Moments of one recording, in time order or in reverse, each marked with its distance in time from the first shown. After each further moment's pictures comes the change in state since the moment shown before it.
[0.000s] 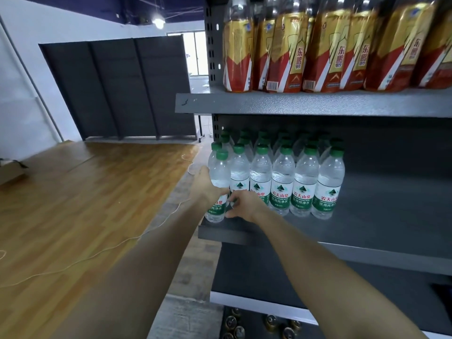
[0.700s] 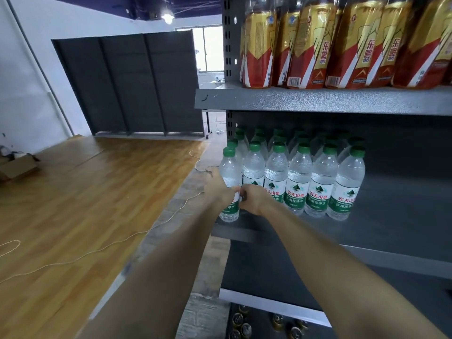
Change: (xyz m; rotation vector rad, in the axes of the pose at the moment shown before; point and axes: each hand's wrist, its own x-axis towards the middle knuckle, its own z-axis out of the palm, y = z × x) left_hand -0.007 -0.008 0.000 0.089 0.030 -0.044; right_hand 0.023 -0.018 0.008 -0.126 0.000 -0.009
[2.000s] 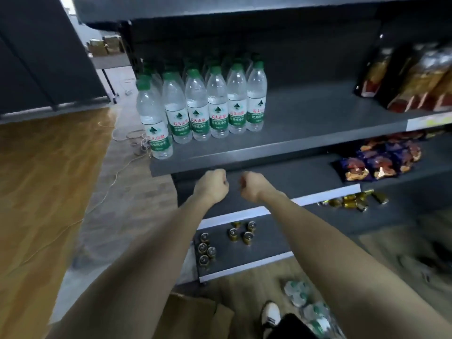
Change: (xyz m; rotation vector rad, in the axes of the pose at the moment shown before) left_hand -0.154 -0.024 0.077 0.336 -0.547 0.417; right_hand -0.202 0.084 0.054 0.026 0.064 0.437
